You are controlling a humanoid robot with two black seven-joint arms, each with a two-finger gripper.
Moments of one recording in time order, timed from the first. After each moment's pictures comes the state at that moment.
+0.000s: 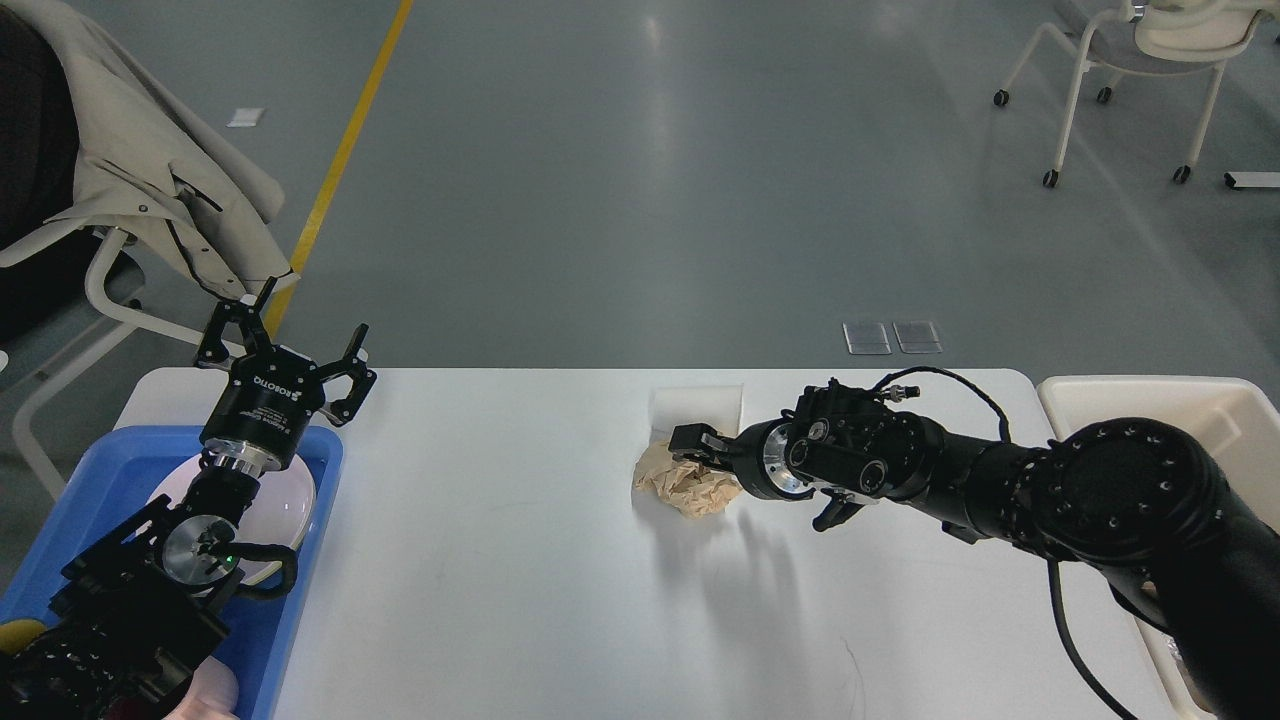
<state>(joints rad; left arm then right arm) -0.62 0.22 -0.87 -0.33 -0.08 -0.78 -0.38 1.13 0.08 -0.61 0.55 -0.24 0.18 -0.09</state>
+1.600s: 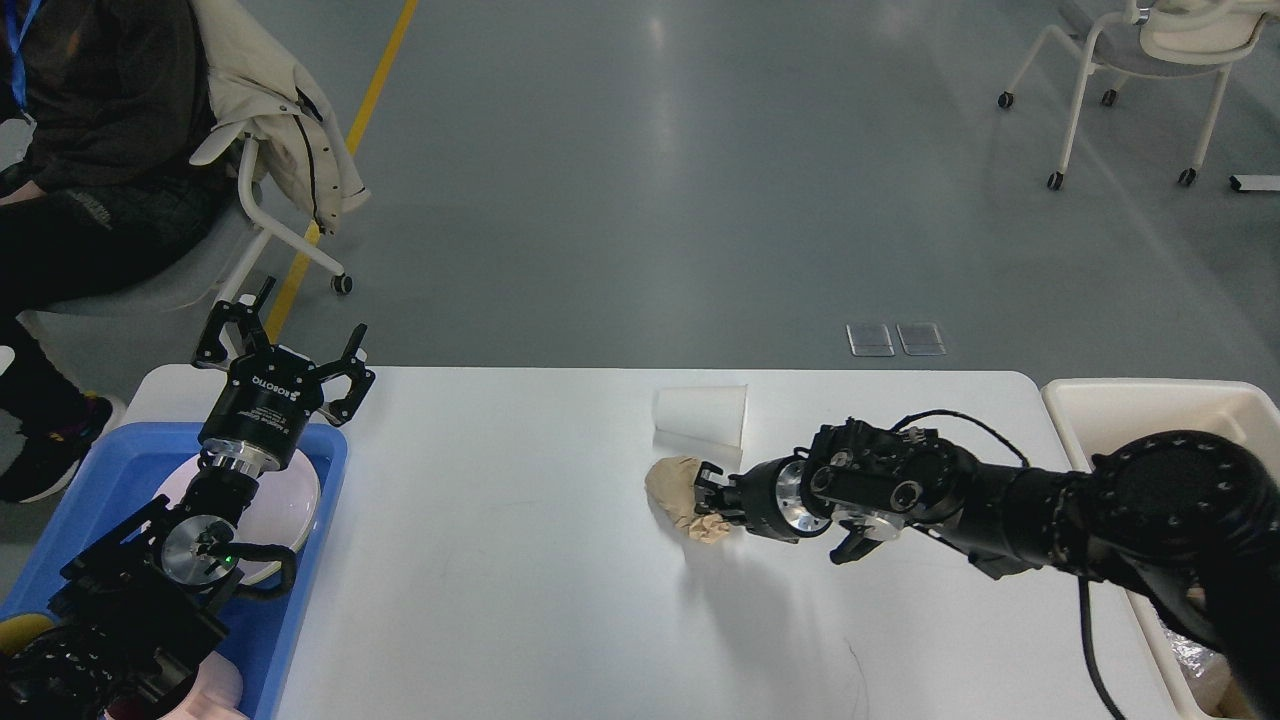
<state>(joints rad) -0.62 0.22 -0.87 -0.33 -0.08 -0.78 -0.38 1.16 -0.13 -0.56 0.81 -0.23 0.22 -0.08</state>
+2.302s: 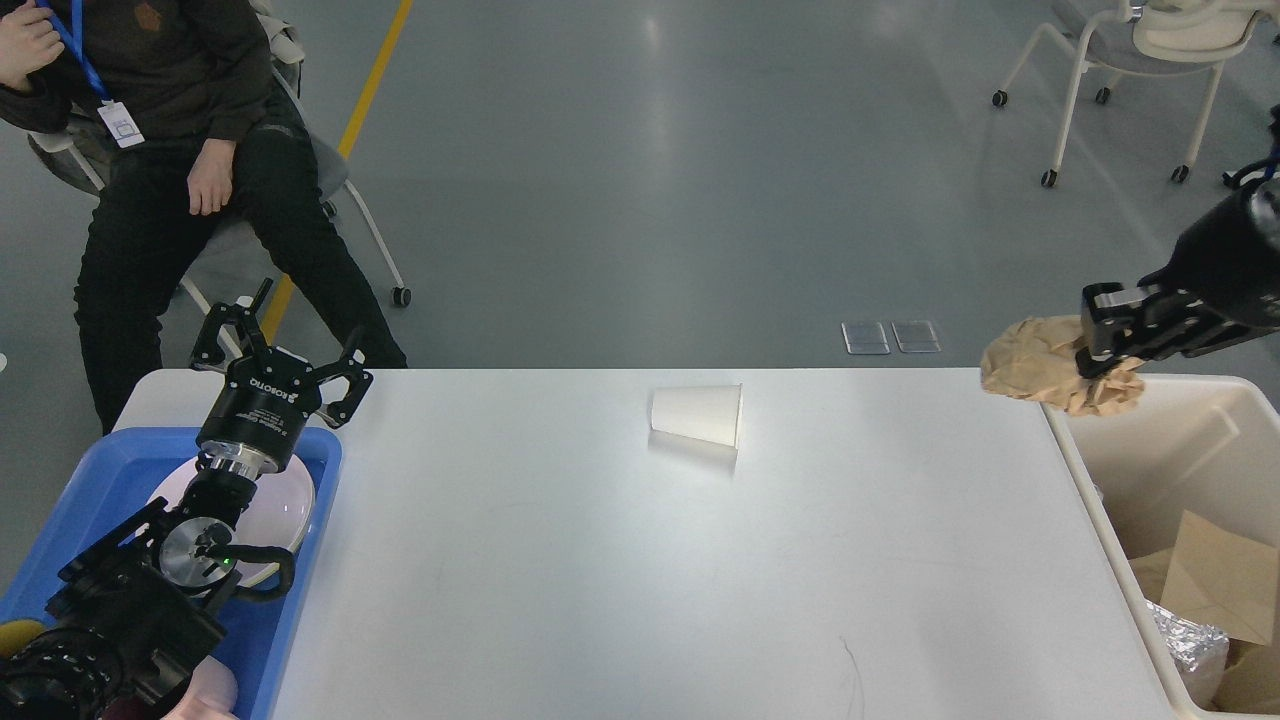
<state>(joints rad) -0.61 0.22 -0.87 -0.33 -0.08 -0.78 -0.38 2.28 -0.77 -1.12 1.41 -0.56 0.89 -0.08</state>
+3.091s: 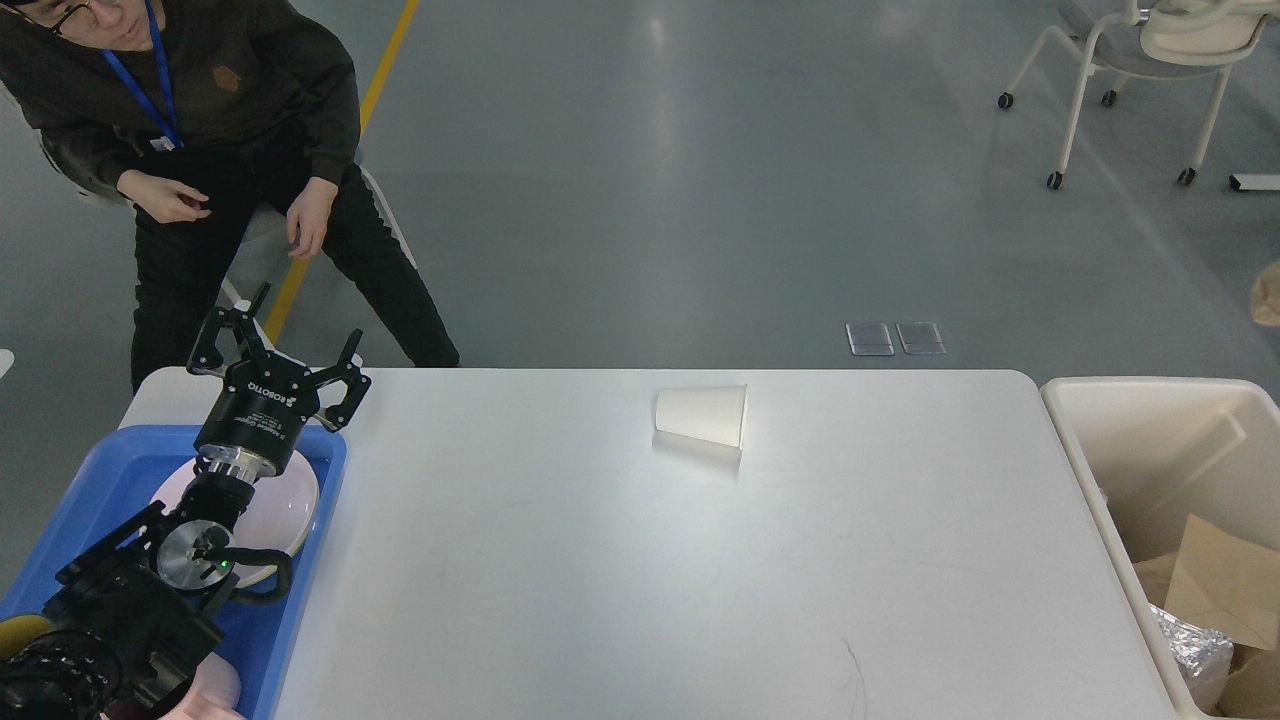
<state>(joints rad) -0.61 0.22 -0.87 -0.33 -0.08 -0.78 -0.38 2.25 -0.93 -1.26 1.11 -0.89 0.86 -0.04</state>
